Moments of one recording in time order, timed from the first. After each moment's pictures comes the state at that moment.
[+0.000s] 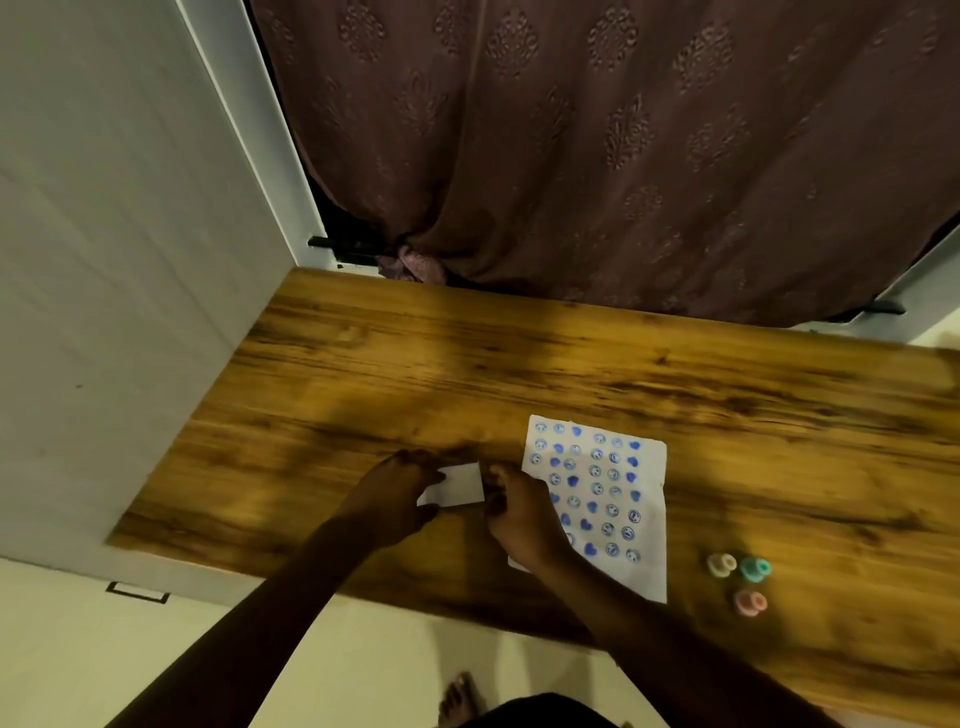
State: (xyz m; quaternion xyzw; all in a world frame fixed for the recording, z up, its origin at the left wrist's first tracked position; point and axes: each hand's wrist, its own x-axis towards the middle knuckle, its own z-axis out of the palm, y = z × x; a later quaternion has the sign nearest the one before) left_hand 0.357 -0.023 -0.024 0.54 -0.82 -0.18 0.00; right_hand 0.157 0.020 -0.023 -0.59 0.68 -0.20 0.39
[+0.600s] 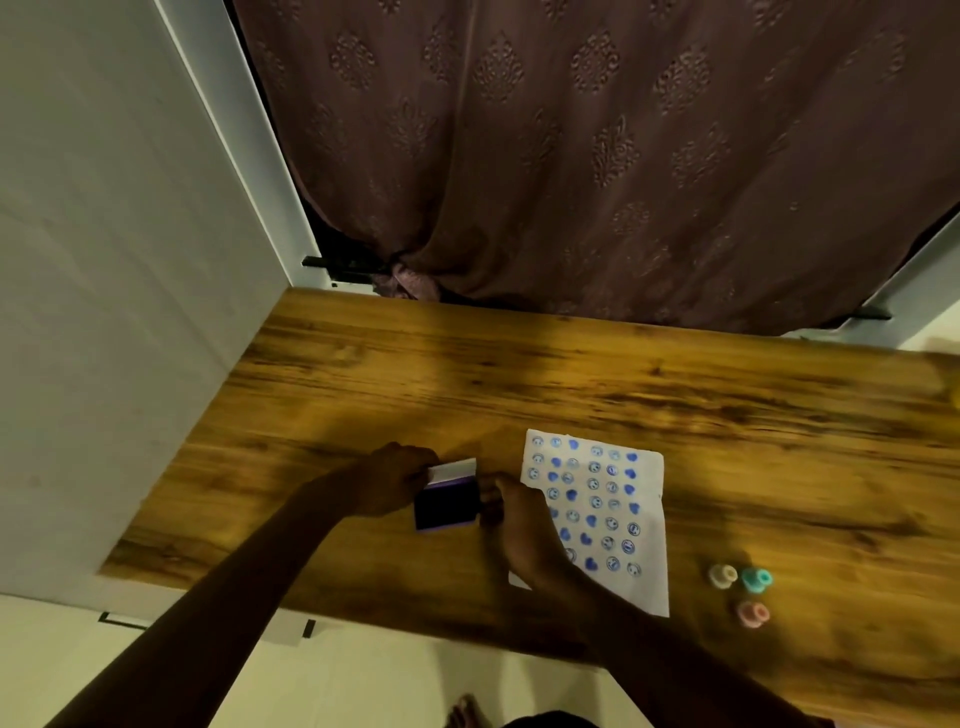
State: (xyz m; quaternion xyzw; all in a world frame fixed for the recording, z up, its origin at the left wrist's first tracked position) left_hand 0.369 -0.073 0.007 0.49 -0.82 -0.30 -0.06; right_hand 0.154 0.013 -0.026 -0.59 0.69 -0.22 0.37
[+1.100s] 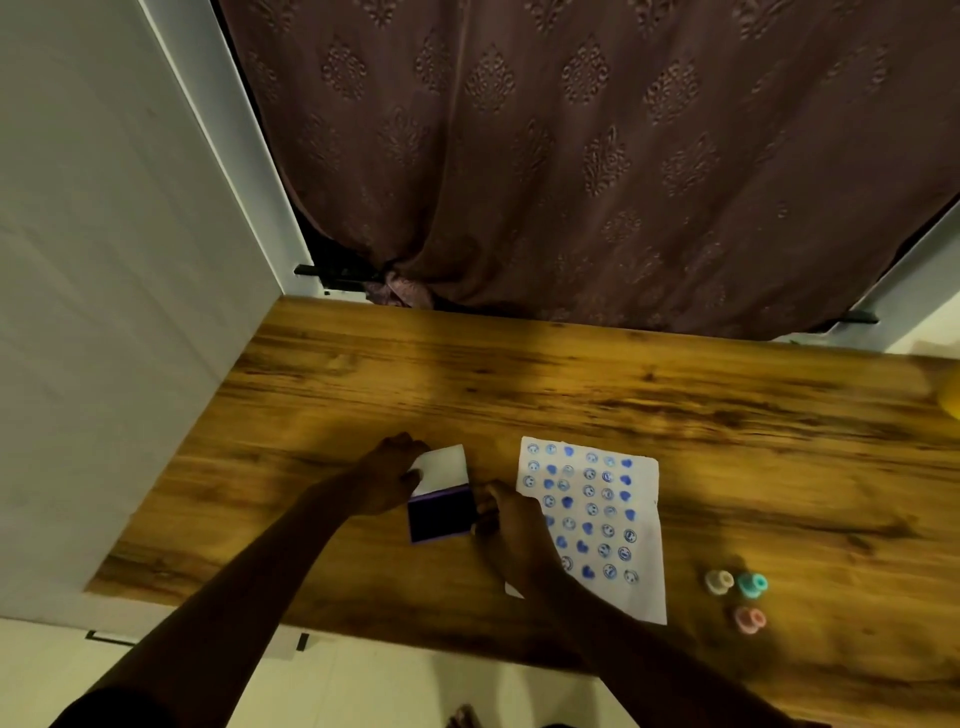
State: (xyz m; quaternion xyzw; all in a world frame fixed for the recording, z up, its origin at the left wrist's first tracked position) left_hand 0.370 -0.096 -0.029 0.56 -0.78 -0.28 -0.05; right_hand 0.156 0.009 -0.032 -0.60 0.68 -0.21 0.37
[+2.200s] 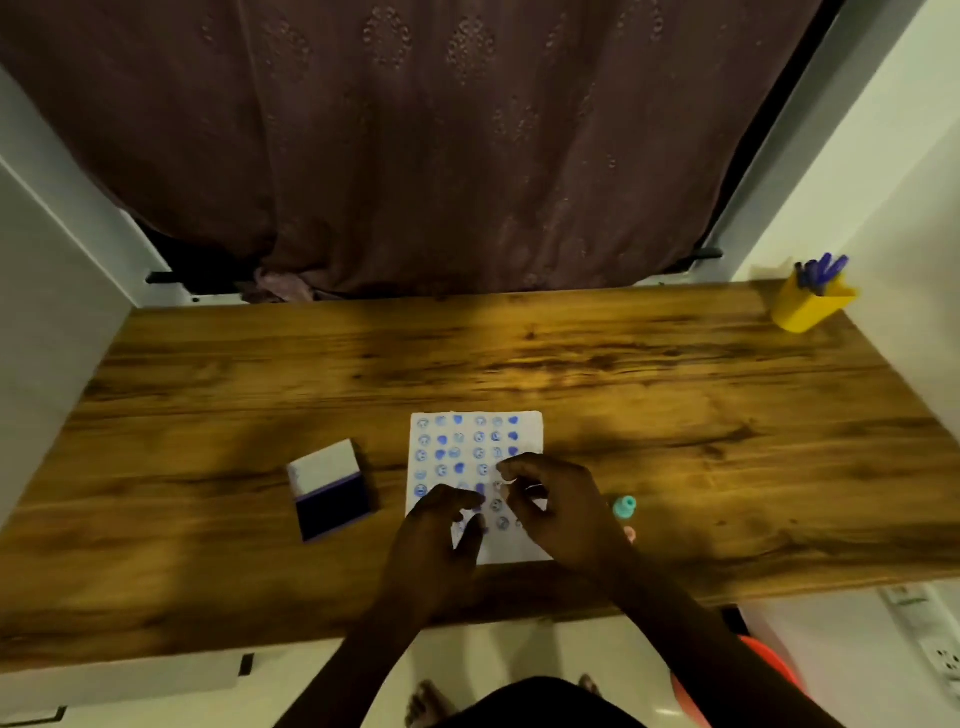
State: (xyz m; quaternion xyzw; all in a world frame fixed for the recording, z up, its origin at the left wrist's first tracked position) left_hand 0.182 0.061 -0.025 0.52 -0.74 -0.34 0.25; right_hand -0.009 0.086 0.015 -0.62 0.65 -0.35 0.28
